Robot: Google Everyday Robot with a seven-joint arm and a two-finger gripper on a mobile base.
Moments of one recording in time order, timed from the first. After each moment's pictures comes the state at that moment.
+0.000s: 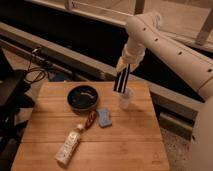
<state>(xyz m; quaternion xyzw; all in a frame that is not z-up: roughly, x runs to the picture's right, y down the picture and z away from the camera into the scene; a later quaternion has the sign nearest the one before) 0.122 -0.098 0.722 -0.21 0.12 0.67 0.70</state>
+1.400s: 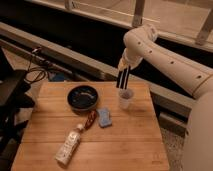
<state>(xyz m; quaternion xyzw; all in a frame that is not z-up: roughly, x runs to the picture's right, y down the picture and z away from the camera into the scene) 0.144 -0.117 0.792 -0.12 0.08 0.67 0.73</state>
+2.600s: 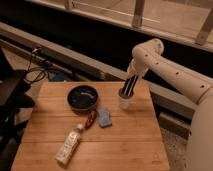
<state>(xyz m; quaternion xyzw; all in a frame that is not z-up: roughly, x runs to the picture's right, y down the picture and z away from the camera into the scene) 0.178 -0.065 0.834 -0.13 0.10 0.72 0.68</state>
